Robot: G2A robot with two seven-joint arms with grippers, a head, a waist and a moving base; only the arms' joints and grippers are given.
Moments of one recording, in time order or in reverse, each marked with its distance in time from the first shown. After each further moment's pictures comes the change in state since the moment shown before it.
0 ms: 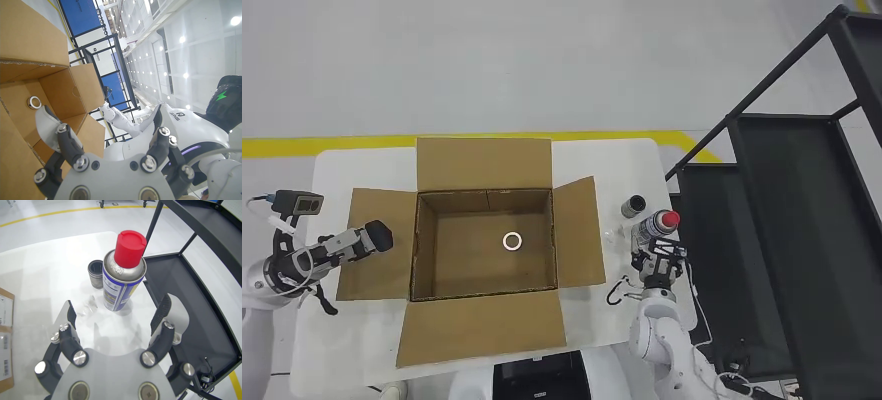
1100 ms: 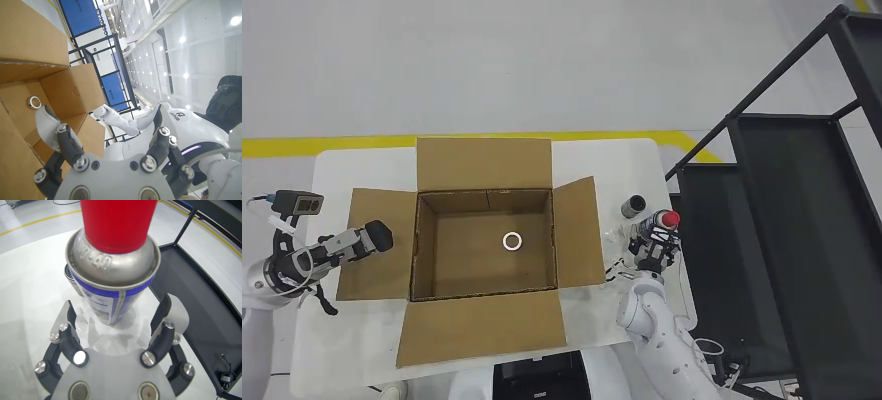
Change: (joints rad) left arm 0.000 0.000 0.000 0.000 0.000 0.000 0.000; right arm 0.220 -0.054 -0.011 0.320 0.181 0.029 -0.185
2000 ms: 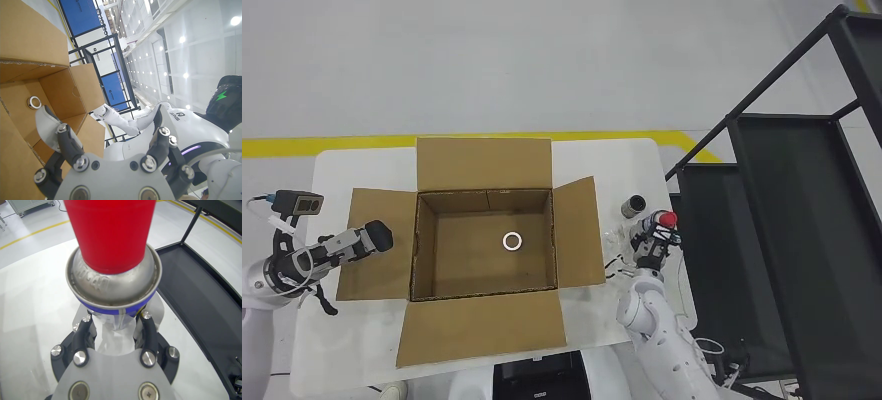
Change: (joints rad) left arm 0.000 0.000 0.000 0.000 0.000 0.000 0.000; right arm -0.006 -0.015 0.024 -0.007 0.036 -0.066 -0.040
